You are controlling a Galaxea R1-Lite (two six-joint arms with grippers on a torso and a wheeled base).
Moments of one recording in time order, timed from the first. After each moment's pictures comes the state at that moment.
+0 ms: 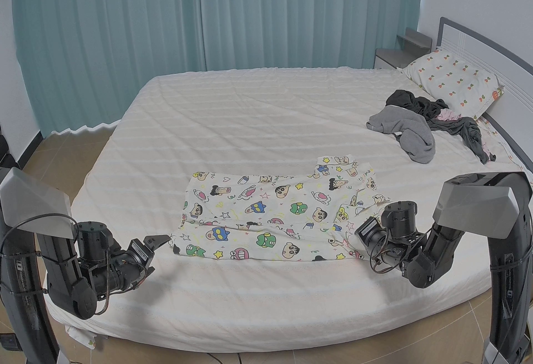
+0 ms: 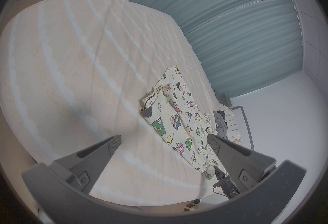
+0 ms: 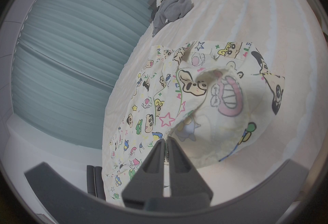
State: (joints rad) left arm -0.06 2.24 -0.24 -1.47 -0.27 -1.00; right arm 0.36 2.42 -0.75 -1.14 -0.12 1.13
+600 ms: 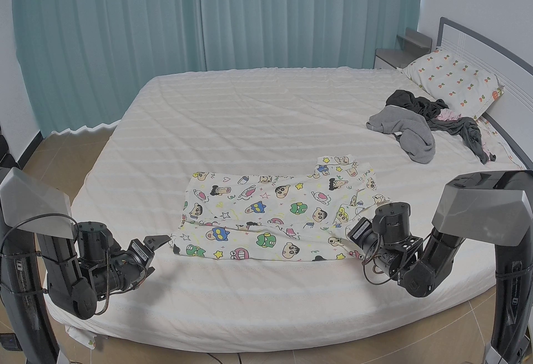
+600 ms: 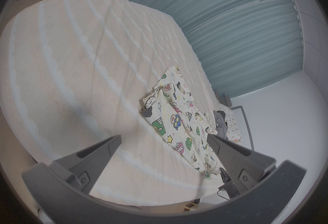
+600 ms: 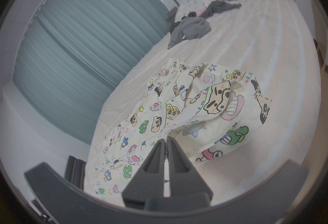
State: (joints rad) left arm -0.06 2.24 -0.24 -1.47 -0.27 -1.00; right arm 0.48 2.35 -0.69 -1.17 -0.36 0.93
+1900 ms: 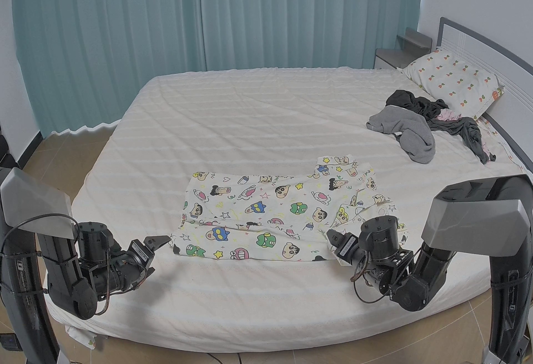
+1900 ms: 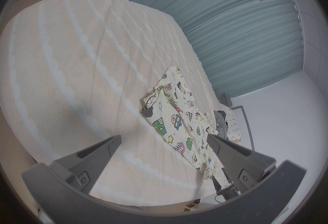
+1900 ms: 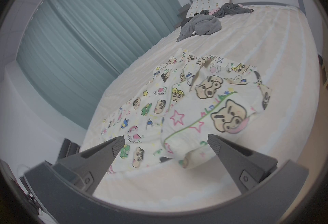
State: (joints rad) left arm -0.06 2.25 -0.24 -1.47 -0.27 -1.00; right arm 0.55 2.34 -0.63 -1.17 -0.36 0.86
